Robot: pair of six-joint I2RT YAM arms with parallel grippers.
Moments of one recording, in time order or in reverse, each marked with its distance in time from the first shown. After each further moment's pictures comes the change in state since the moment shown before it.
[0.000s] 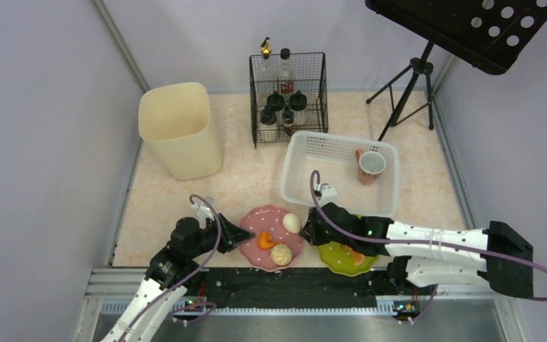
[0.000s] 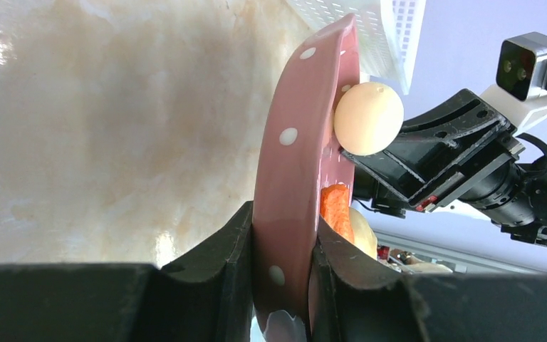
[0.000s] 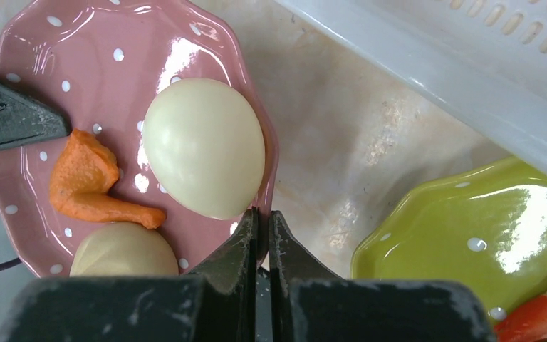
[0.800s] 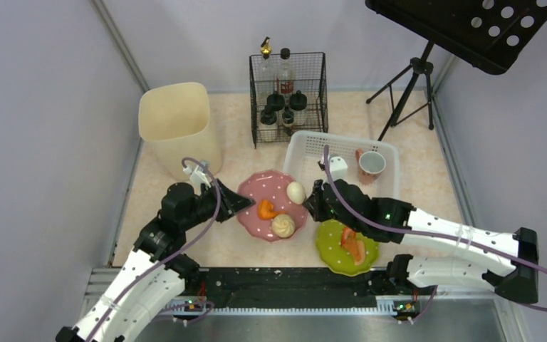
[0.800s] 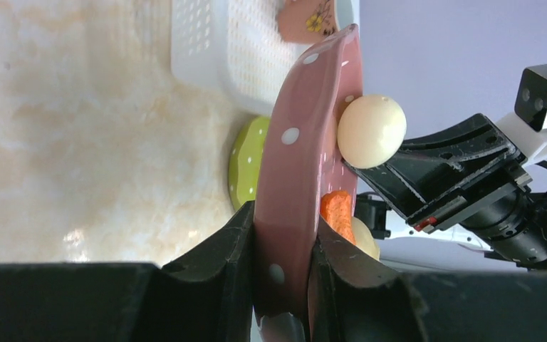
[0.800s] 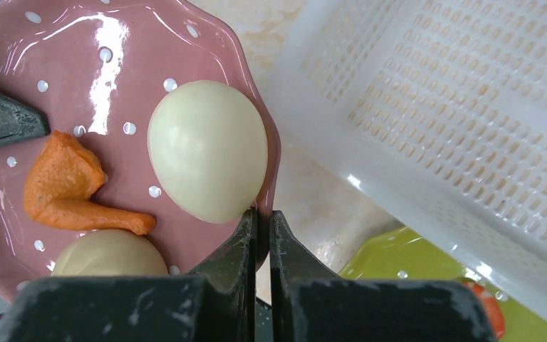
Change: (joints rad) left arm 0.003 0.425 0.416 0.059 -0.066 0.113; right arm -0.015 -0.061 0.313 -0.274 0.158 -0.154
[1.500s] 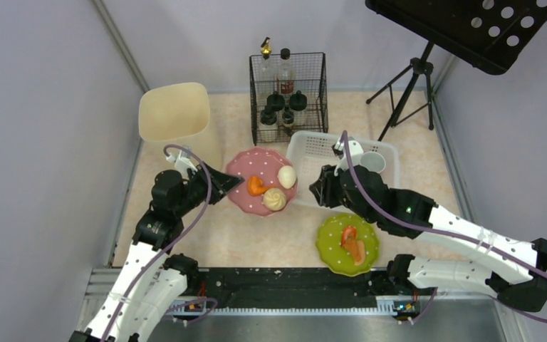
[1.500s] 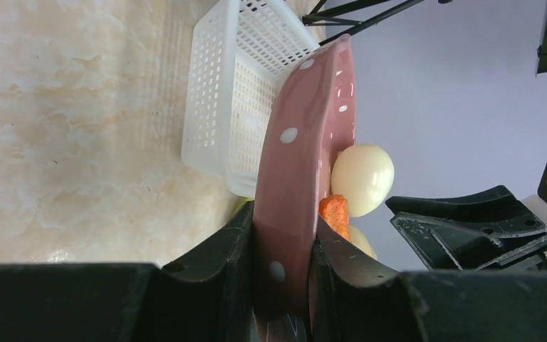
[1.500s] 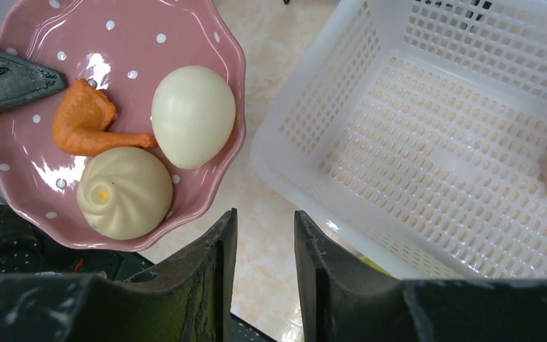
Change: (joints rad) left arm 0.203 0.139 0.124 0.104 0.016 0.040; right arm -0.076 -0.061 0.161 -0.092 0.049 -0.129
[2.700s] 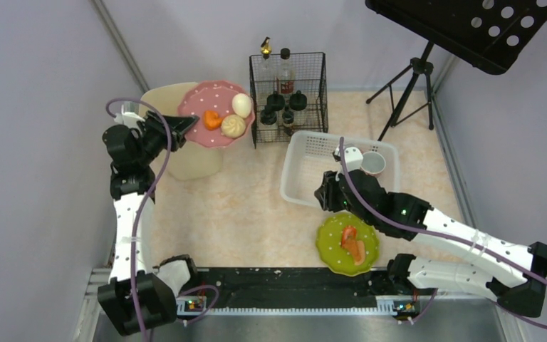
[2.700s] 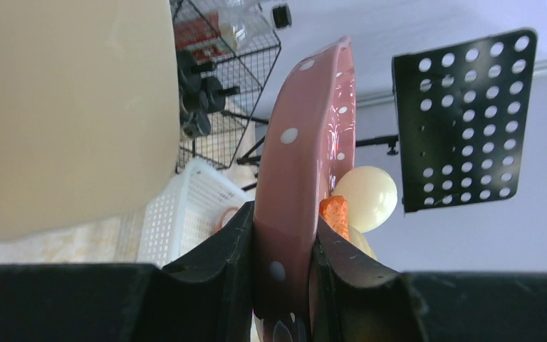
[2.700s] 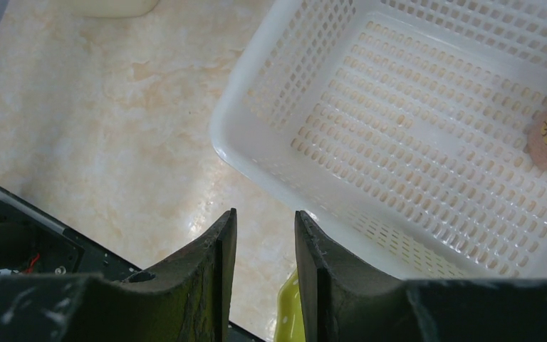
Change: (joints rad) left arm 0.520 0.388 0.290 0.303 0.335 -0.173; right arm -0.055 -0.025 -0.108 0.005 -0.030 -0.008
